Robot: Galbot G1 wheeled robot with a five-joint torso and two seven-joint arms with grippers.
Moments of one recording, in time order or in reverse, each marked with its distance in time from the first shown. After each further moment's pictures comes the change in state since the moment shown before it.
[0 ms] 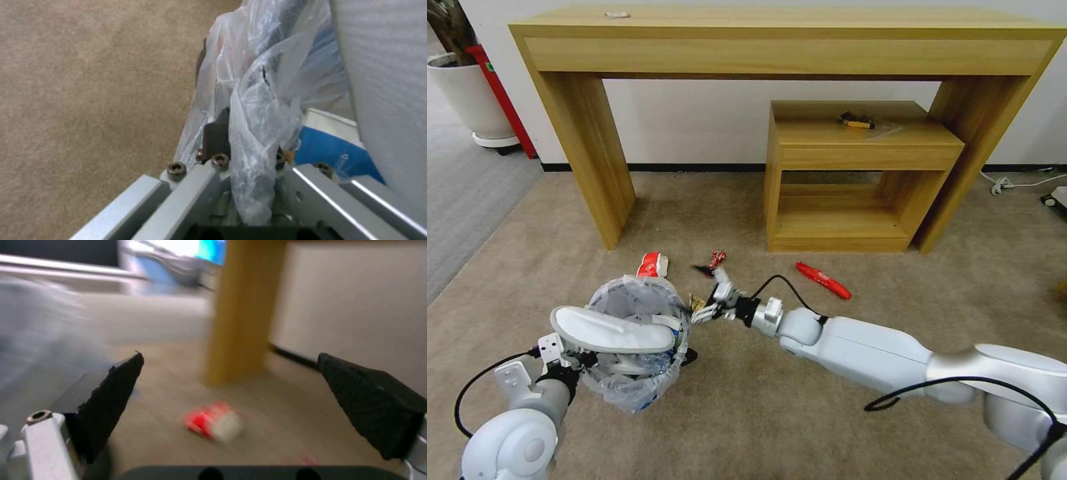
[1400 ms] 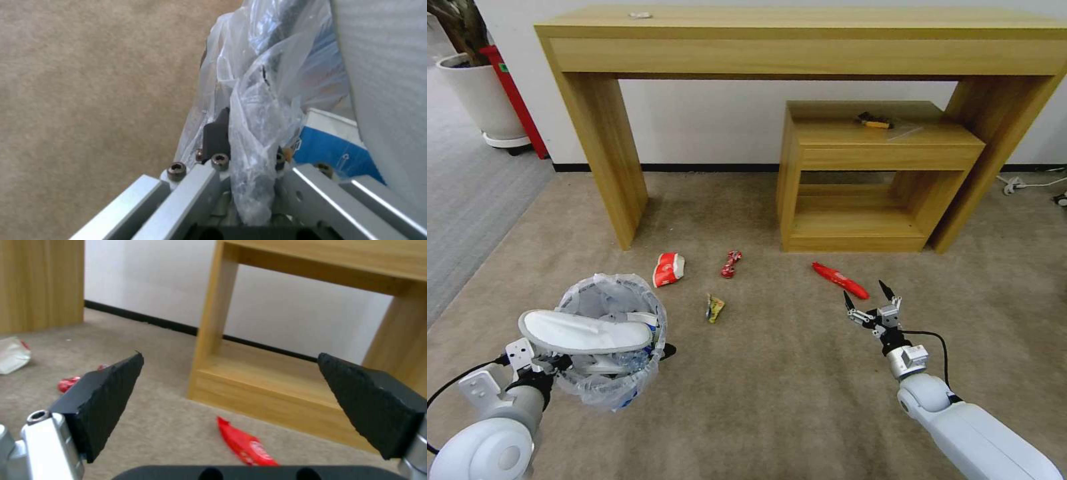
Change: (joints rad) left arm 0.056 -0.045 -0.116 -0.029 0.003 -0.020 0.031; right arm -0.618 -0.151 0.804 -0.144 -0.291 0.169 0.046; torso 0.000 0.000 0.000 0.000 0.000
